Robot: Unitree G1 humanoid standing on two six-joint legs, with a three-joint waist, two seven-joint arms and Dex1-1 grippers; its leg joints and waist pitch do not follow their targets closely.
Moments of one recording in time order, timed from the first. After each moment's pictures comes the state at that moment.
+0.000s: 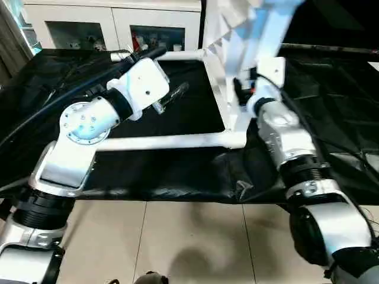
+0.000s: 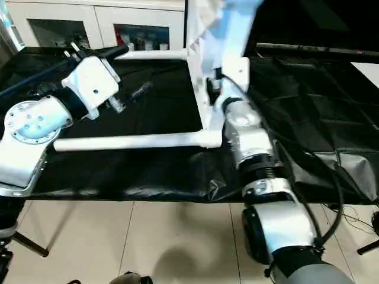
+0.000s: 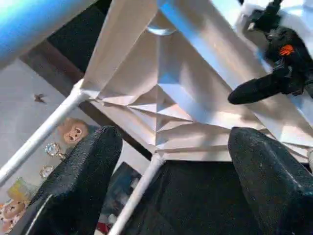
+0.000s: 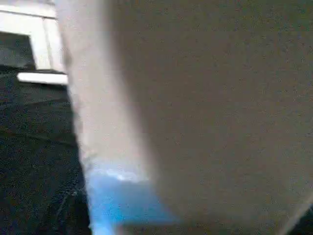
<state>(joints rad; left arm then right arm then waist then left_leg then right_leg) -0.63 0.53 -0.17 -0.10 0.09 0.11 -0.52 -0.94 -0.13 -0.05 0.81 0.07 0.12 0.06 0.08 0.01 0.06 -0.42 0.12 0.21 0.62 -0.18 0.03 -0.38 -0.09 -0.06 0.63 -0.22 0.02</state>
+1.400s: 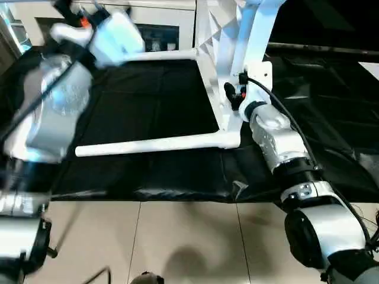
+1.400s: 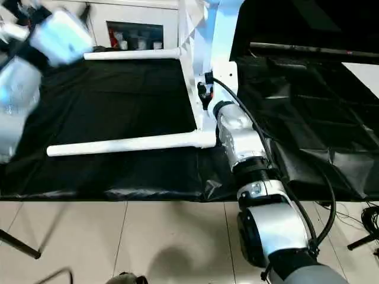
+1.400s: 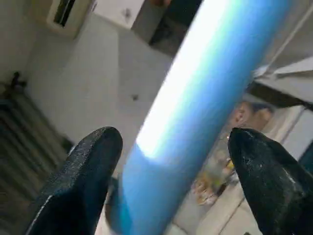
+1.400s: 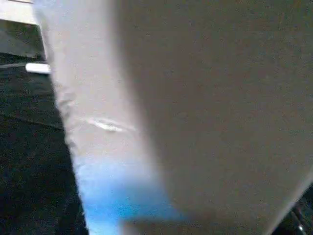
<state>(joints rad) -0.85 0.62 -0.10 0.18 0.57 -0.05 -0.06 -0.92 -0.11 -0.04 0.79 0.06 0.13 0.10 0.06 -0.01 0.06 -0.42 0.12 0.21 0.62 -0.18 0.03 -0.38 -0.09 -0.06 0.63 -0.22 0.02</state>
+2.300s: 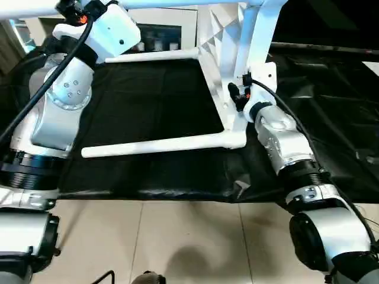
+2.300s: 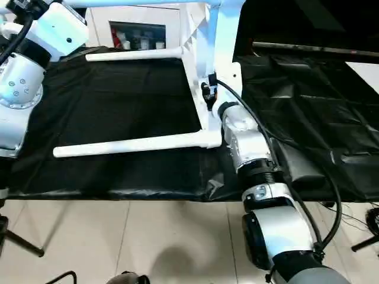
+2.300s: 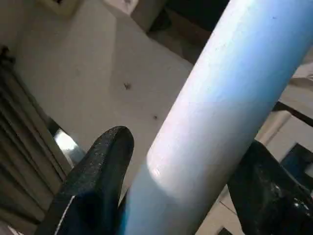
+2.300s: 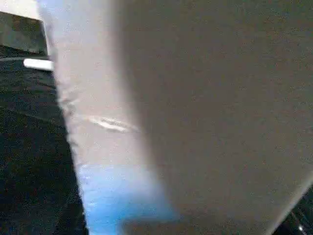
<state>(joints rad) -0.84 0.50 -0.05 0.19 0.48 -0.02 -0.10 -0.92 -0.17 -0.03 0.80 0.04 0.10 0.14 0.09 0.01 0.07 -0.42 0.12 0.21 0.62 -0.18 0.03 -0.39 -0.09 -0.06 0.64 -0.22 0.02</state>
